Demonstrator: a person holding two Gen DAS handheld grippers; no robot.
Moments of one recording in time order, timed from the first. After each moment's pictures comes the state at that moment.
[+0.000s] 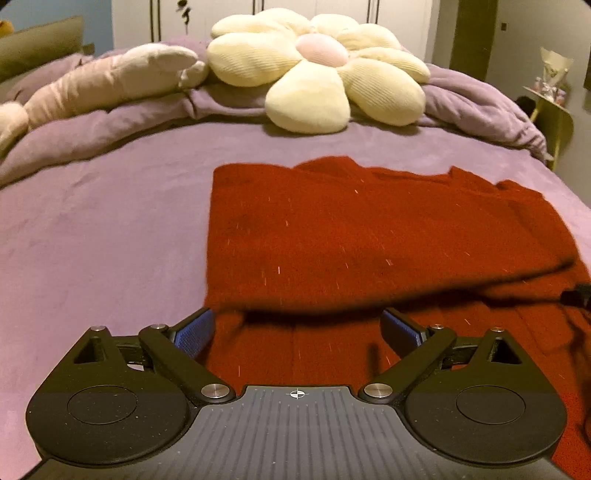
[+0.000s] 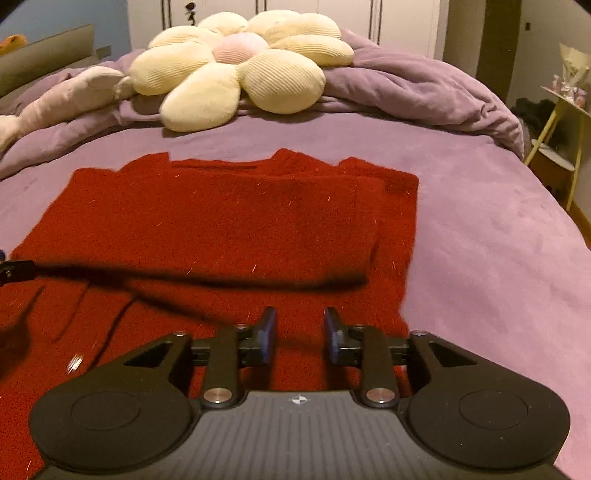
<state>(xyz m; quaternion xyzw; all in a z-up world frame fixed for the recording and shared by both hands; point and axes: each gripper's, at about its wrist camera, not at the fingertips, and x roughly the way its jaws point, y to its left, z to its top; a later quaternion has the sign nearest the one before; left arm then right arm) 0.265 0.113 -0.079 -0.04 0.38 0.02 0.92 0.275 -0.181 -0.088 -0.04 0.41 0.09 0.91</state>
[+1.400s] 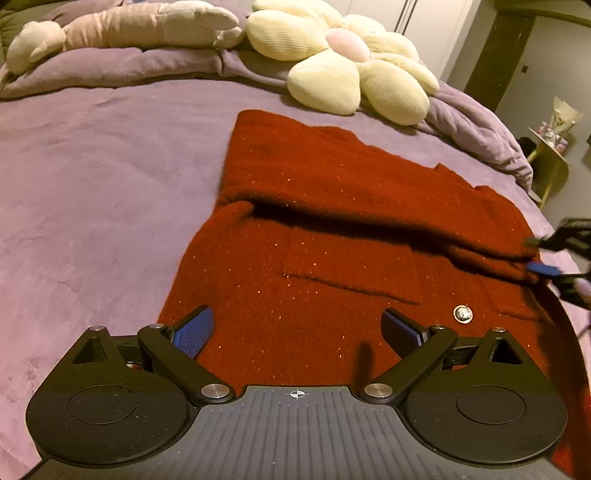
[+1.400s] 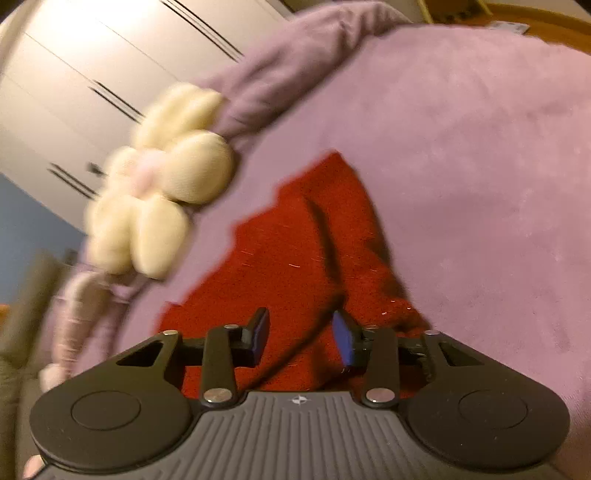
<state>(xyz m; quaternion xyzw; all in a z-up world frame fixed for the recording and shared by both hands) 0.197 0.123 -0.095 -0.14 0.39 0.02 0.91 0.319 -0.247 -0.103 0.36 0.39 0.00 0.85</state>
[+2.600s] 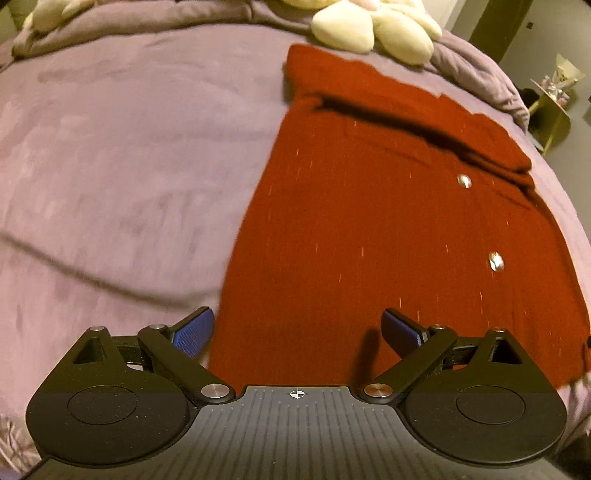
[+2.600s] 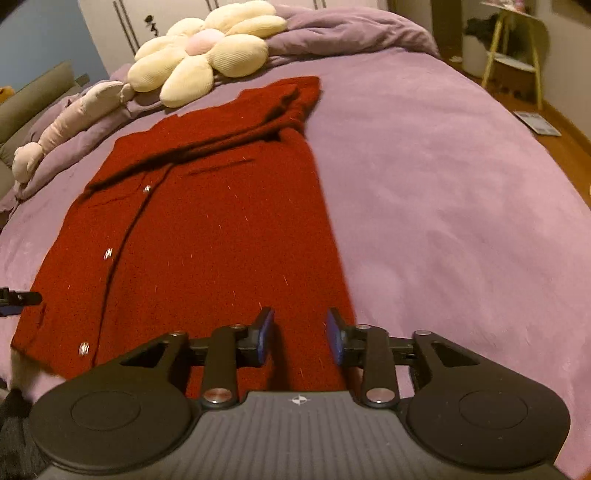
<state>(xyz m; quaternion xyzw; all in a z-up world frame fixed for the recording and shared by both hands) 0.066 0.161 -0.089 -0.13 0.48 0.01 0.87 0.032 -0.289 -0.058 0.08 0.46 0.07 0.88</state>
